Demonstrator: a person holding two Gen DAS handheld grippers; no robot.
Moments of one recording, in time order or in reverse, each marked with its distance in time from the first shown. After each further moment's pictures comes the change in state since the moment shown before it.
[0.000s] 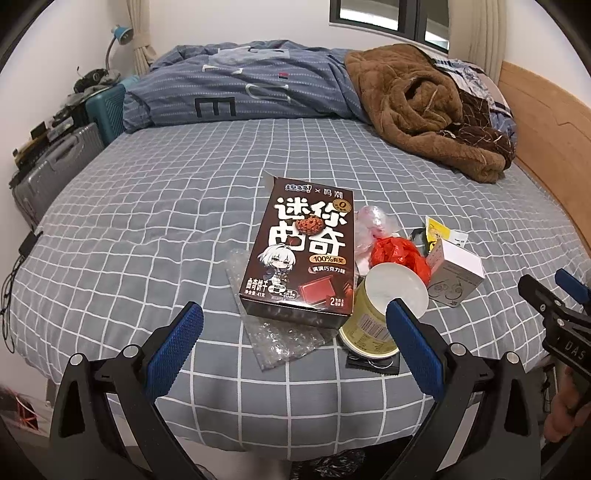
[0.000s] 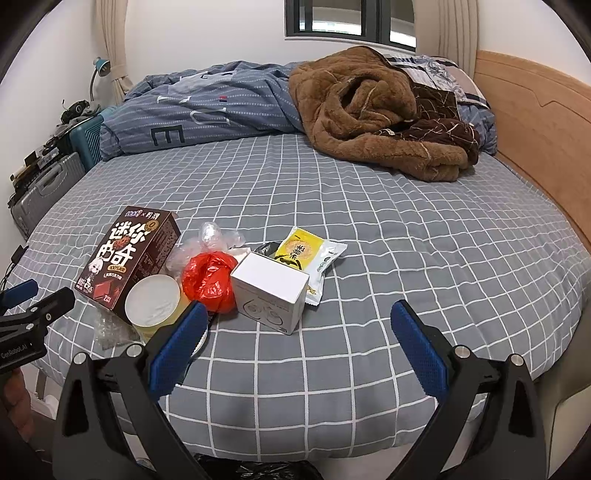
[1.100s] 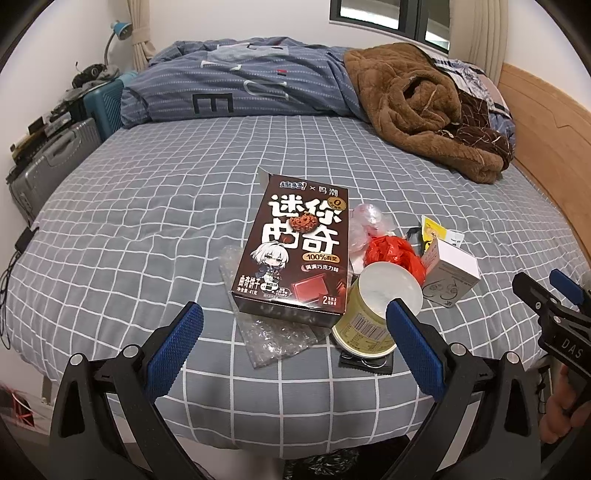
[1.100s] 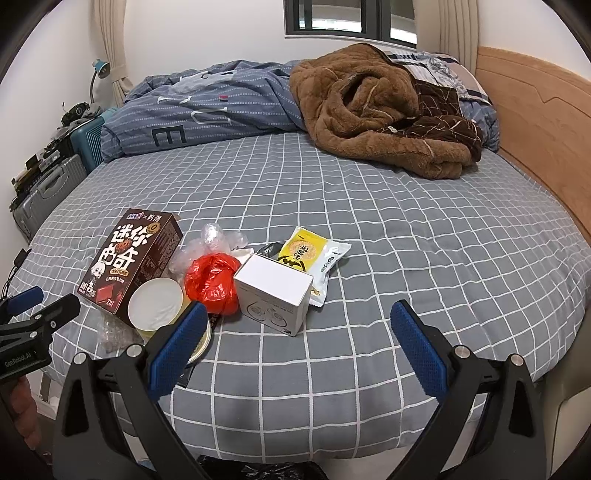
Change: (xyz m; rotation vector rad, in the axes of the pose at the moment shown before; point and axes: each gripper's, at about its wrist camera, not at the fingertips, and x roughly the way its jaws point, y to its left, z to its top) left arm 0.003 -0.004 0.000 -0.010 0.009 -0.011; right arm 0.003 -0.001 0.003 0.013 0.008 0.017
